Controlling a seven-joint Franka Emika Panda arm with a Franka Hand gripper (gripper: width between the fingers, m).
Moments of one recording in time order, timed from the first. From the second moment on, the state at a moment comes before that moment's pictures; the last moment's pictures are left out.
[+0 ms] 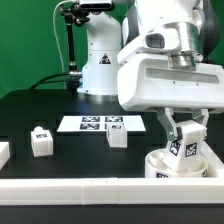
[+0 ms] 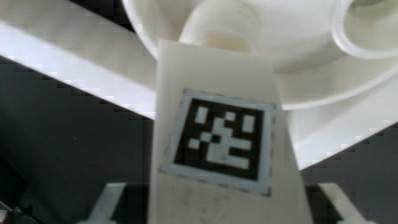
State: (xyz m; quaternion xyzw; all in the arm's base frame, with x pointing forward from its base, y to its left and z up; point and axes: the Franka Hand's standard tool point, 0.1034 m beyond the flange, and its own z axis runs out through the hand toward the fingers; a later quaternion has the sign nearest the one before) arm 0.644 0.086 0.078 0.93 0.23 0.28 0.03
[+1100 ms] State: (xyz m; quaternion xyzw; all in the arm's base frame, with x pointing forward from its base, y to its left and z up) arm 0.650 0.081 0.106 0.94 0.22 0.27 0.03
